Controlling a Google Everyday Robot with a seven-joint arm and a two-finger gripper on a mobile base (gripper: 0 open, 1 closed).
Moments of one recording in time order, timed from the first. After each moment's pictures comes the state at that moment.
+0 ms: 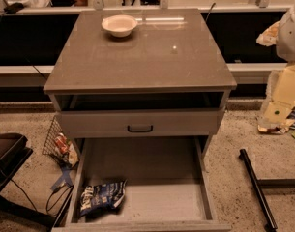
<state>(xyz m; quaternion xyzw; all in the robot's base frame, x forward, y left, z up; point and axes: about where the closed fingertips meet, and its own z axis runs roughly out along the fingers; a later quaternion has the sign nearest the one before) 0.438 -0.216 0.977 -0.60 0.78 -0.04 0.16</state>
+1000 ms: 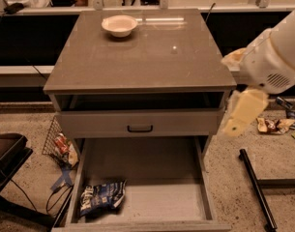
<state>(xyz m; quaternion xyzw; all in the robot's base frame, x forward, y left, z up) 0.451 -0.163 0.927 -0.62 0.75 0.05 0.22</state>
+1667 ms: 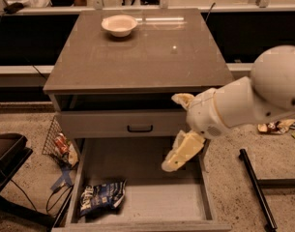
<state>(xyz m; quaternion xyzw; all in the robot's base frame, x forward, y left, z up) 0.444 -0.058 0.829 -0.61 0.70 0.19 0.32</state>
